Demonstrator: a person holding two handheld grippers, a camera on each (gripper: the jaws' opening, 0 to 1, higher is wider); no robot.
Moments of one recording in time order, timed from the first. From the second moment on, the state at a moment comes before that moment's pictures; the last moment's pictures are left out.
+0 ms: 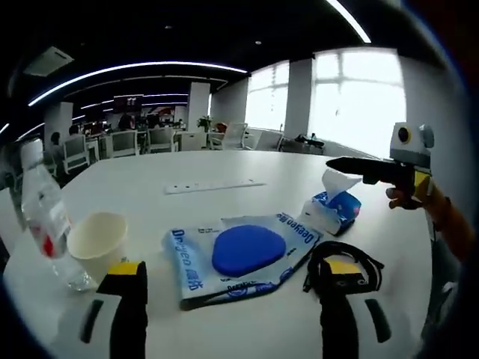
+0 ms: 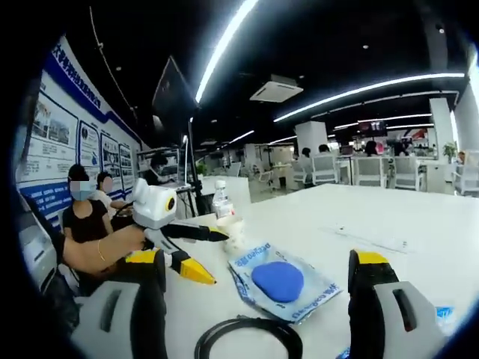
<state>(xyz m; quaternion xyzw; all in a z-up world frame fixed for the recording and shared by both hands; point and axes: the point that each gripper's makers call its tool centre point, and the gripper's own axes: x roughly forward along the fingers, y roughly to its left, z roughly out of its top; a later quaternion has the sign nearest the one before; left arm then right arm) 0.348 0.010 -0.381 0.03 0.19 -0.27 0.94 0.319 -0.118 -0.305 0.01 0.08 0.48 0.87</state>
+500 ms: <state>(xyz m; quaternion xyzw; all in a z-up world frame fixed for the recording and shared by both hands) 0.341 -0.020 -0.368 0.03 0.18 -0.30 0.94 0.307 -0.169 -0.292 -0.04 0.03 0.41 0.91</state>
